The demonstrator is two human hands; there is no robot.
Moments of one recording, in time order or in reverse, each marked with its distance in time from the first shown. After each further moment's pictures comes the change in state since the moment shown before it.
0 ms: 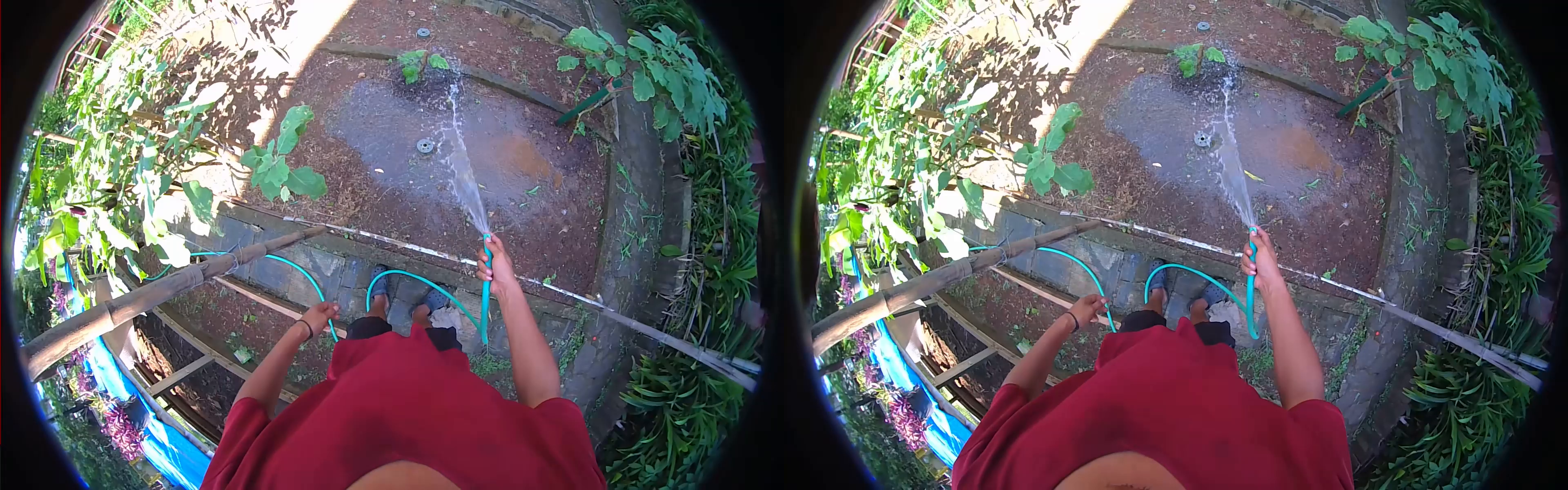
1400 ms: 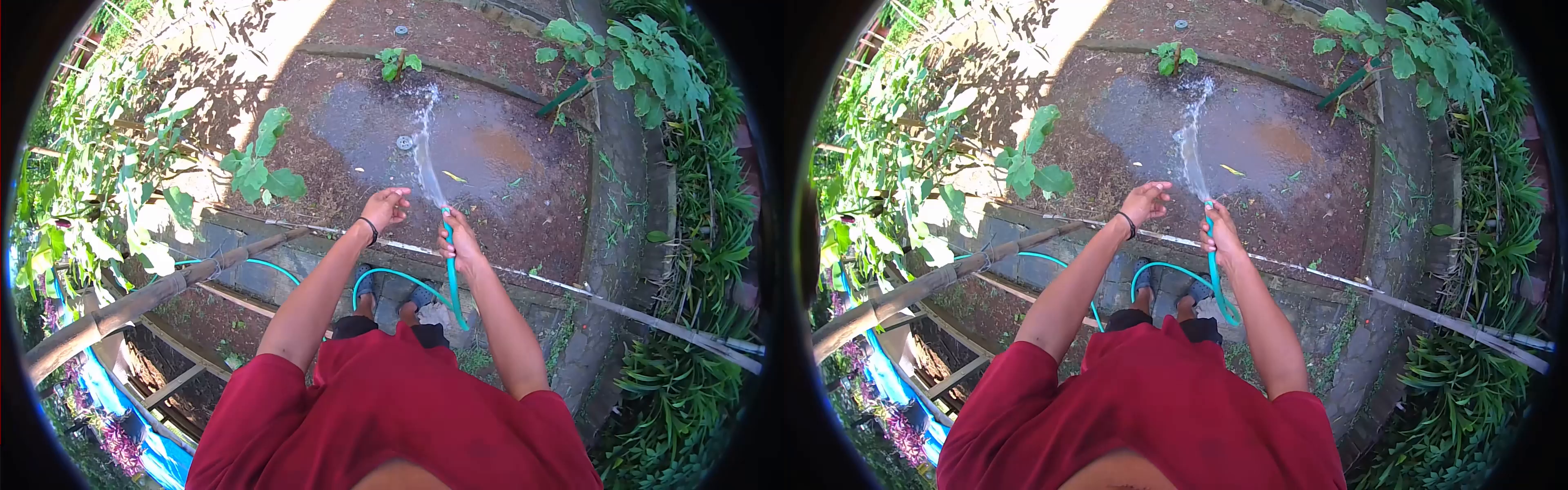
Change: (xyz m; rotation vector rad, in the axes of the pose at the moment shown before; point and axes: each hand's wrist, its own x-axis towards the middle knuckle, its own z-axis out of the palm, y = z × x) left_hand 0.091 0.307 0.091 -0.439 -0.156 0.426; right_hand 0.012 -0.013 0.070 -0.037 -0.036 0.005
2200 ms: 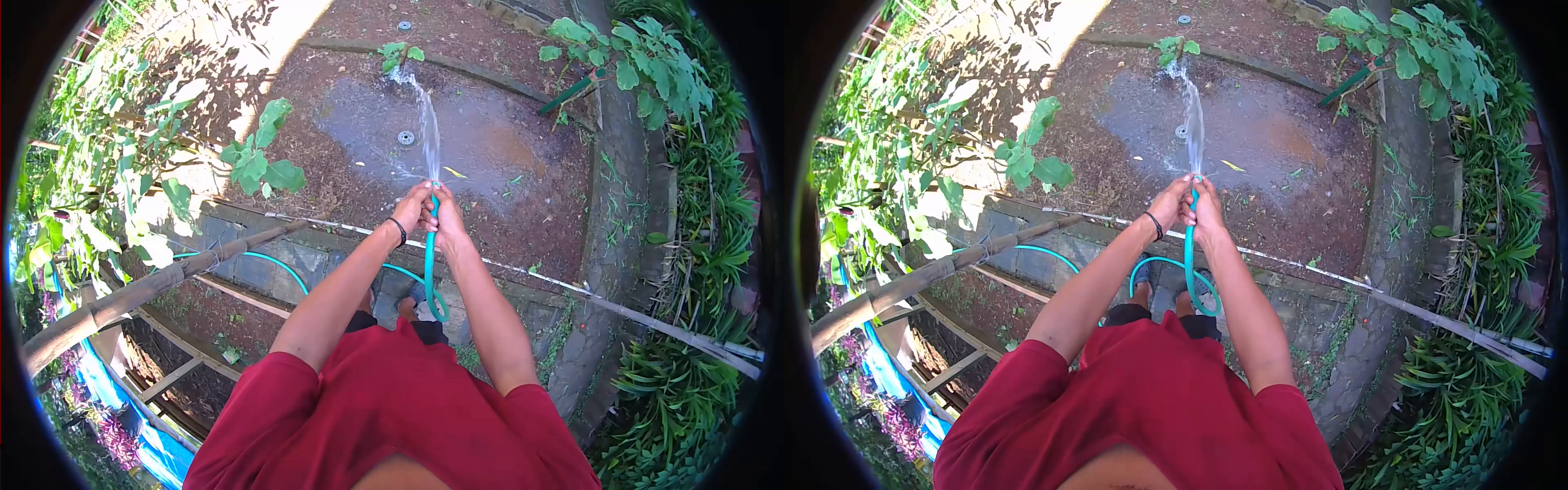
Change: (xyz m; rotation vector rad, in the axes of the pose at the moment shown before) left_hand 0.005 -0.014 0.060 -0.226 -0.054 -0.036; right_hand 0.033 0.001 0.045 0.140 -0.064 -0.092
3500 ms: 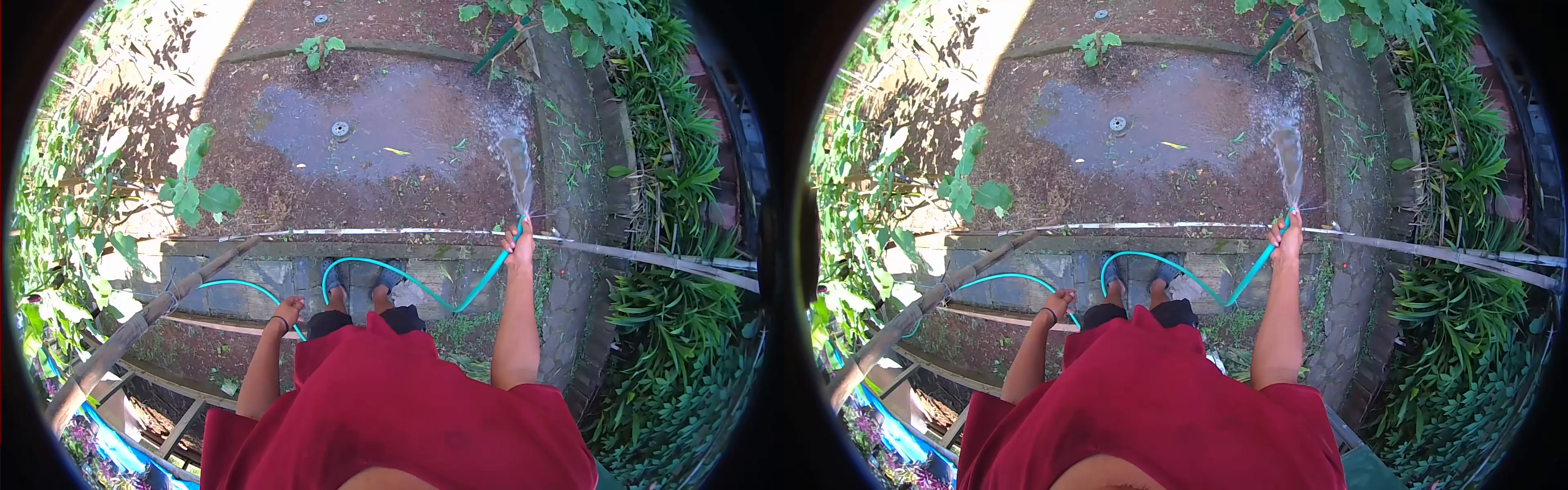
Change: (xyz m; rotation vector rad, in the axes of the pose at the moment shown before) left_hand -0.163 -0.166 -0.256 0.711 0.227 -0.394; right_hand -0.156 -0.083 -0.265 0.156 0.588 -0.499
